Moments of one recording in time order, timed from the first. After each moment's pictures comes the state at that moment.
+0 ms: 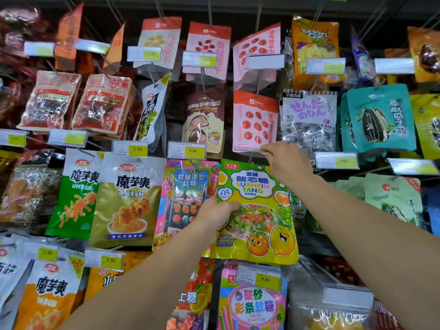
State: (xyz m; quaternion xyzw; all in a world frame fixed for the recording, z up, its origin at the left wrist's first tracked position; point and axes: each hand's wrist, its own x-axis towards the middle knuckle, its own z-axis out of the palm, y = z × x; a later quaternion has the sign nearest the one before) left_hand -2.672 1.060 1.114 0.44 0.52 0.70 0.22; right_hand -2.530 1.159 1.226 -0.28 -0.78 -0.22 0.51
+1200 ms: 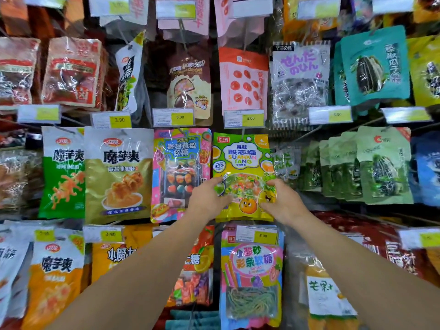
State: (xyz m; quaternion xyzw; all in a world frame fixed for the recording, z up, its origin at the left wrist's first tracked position) left_hand -2.702 1.081 1.073 0.56 0.70 0.44 -0.09; right_hand -2.525 1.185 1.064 -0.38 -0.82 0.11 0.42
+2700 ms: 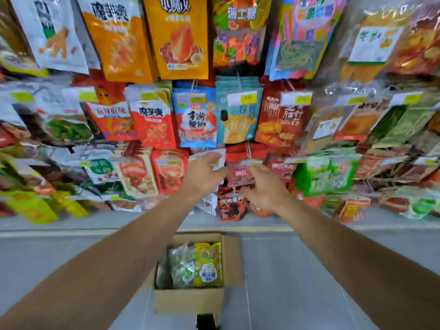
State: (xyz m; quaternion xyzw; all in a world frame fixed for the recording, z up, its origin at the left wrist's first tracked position) left_hand -2.732 0.754 0.704 0.49 0.76 0.35 0.24; right_hand -2.566 0.826 0.686 -0.47 -0.85 0.24 0.06
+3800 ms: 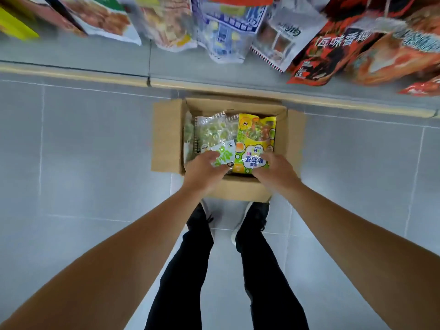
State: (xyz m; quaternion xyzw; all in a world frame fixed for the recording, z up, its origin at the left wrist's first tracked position) left_hand -2.892 0.636 0.159 0.20 0.81 0.19 0.52; right_hand -2.734 0.740 0.154 -0.58 -0.65 0.45 -0.21
